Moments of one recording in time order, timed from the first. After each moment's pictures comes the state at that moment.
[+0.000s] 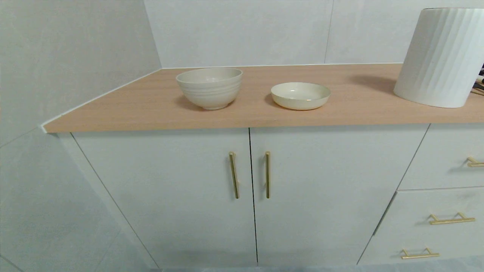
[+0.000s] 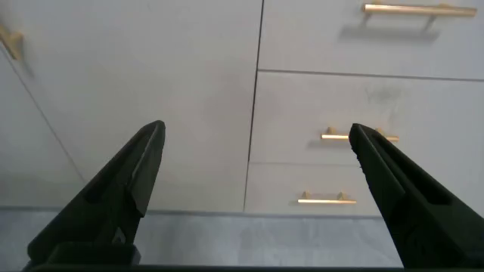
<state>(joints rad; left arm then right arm) 0.00 0.00 0.00 0.00 0.04 -0.01 0.00 0.00 -0.02 0.01 -0.01 -0.07</state>
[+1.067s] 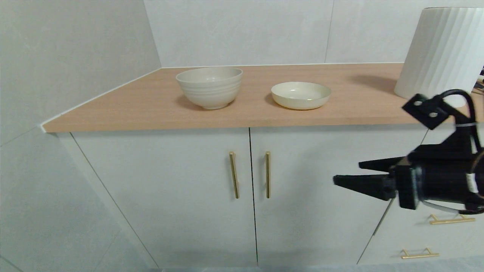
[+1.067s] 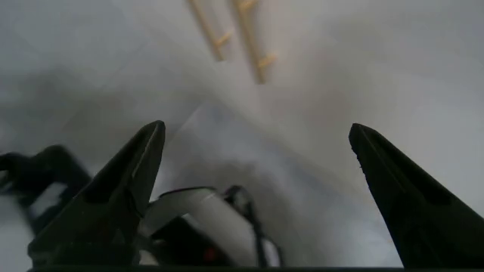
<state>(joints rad) 0.00 0.00 0.00 0.00 0.04 -0.01 0.57 1.37 -0.91 -0.04 0.21 0.13</state>
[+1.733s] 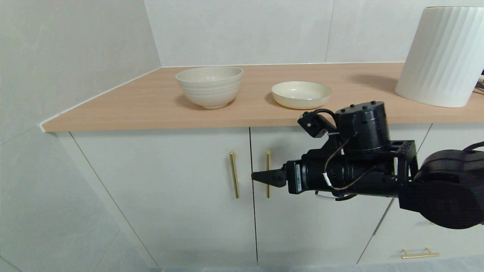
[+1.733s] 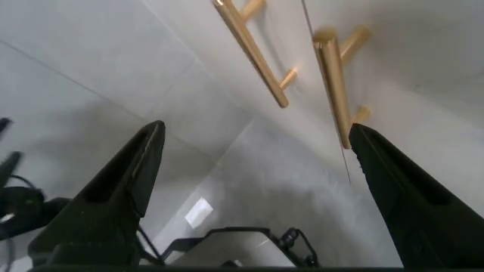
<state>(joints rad) 0.00 0.00 0.00 0.00 0.04 -0.01 0.73 1.80 -1.07 -0.35 0.22 0.34</state>
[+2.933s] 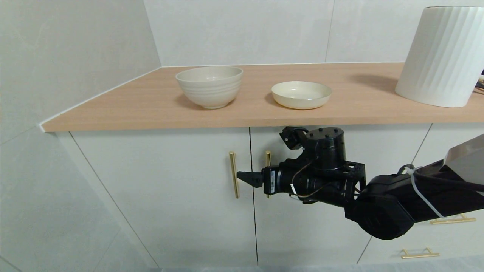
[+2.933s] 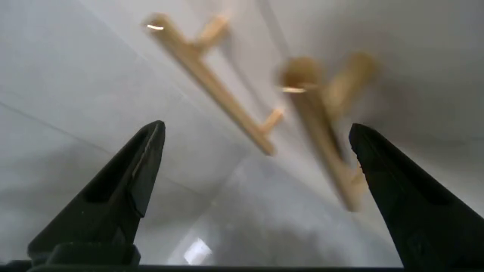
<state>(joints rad) 0.00 0.00 0.00 0.00 0.04 -0.01 0.74 2.01 -1.06 -0.69 0.15 0.39</state>
